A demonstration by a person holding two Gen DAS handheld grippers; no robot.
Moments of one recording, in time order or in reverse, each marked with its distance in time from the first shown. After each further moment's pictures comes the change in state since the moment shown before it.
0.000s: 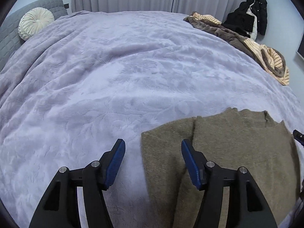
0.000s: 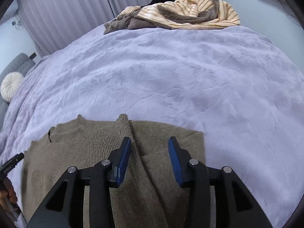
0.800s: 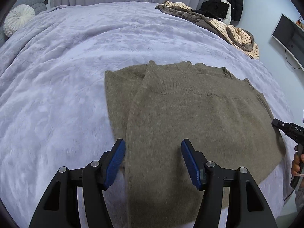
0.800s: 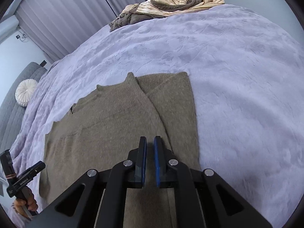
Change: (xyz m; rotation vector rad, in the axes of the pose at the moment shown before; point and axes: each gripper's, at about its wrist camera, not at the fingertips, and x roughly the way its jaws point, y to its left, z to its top) left arm -0.048 -0.033 -0.091 0.071 0.087 -0.156; right arm -0.054 -0.012 -0.083 0.050 0.082 0.113
